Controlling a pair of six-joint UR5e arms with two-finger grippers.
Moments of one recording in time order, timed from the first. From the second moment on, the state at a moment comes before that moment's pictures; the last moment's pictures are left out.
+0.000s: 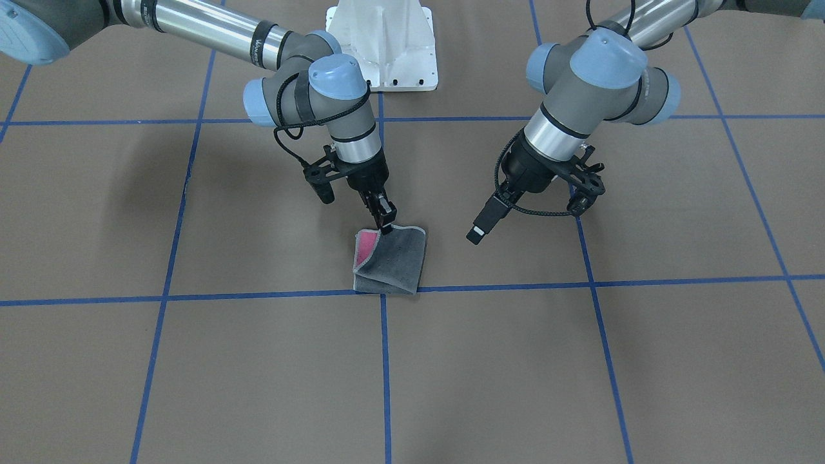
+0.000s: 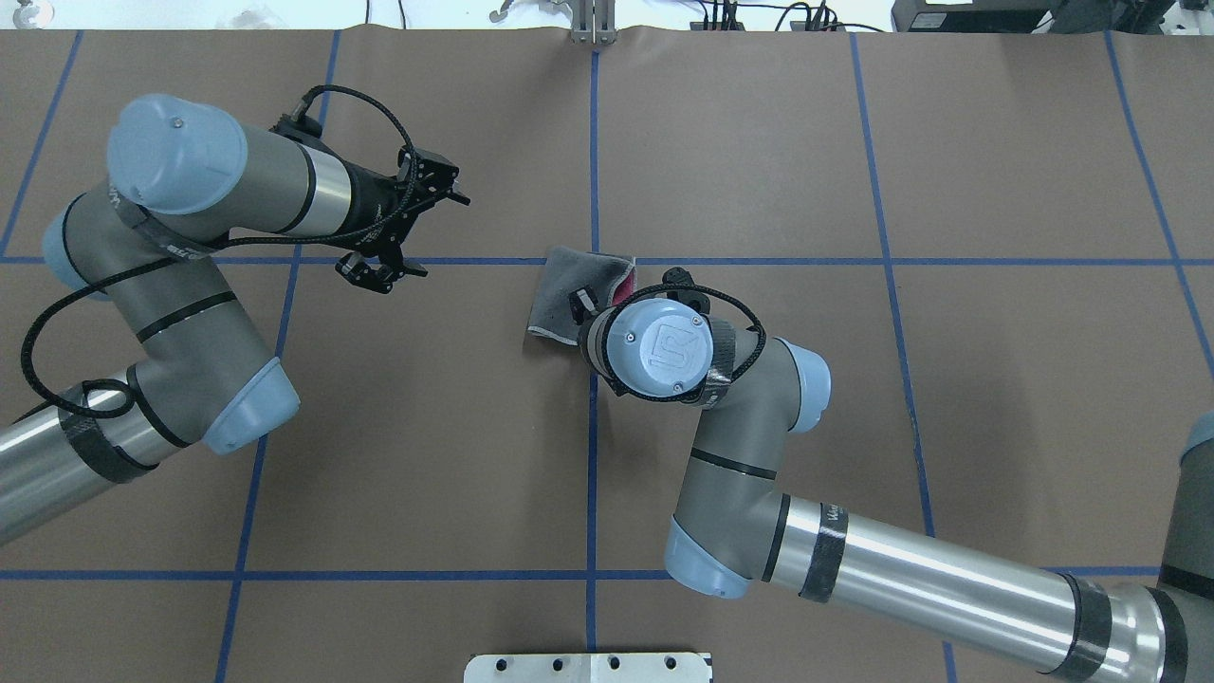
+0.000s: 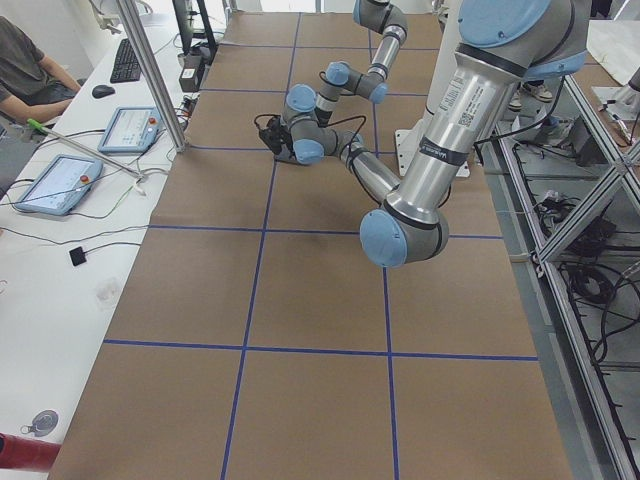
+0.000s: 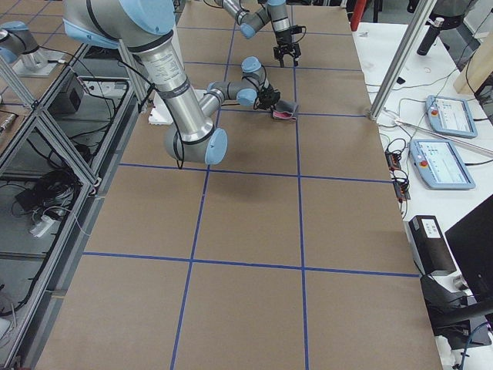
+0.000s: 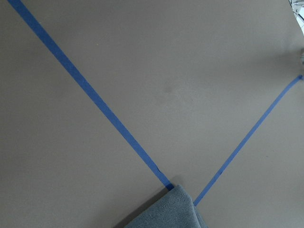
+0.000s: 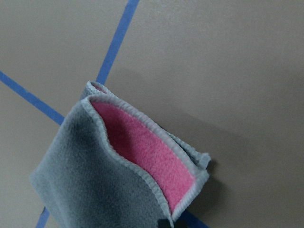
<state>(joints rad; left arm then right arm) -0.74 -2.07 -1.67 -2.18 -1.94 -2.11 0.41 -0.84 1.42 -1.11 1.54 2.39</state>
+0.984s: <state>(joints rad) -0.74 -2.07 -1.67 -2.18 -1.94 -2.11 0.41 -0.87 1.46 -1.11 1.54 2.38</state>
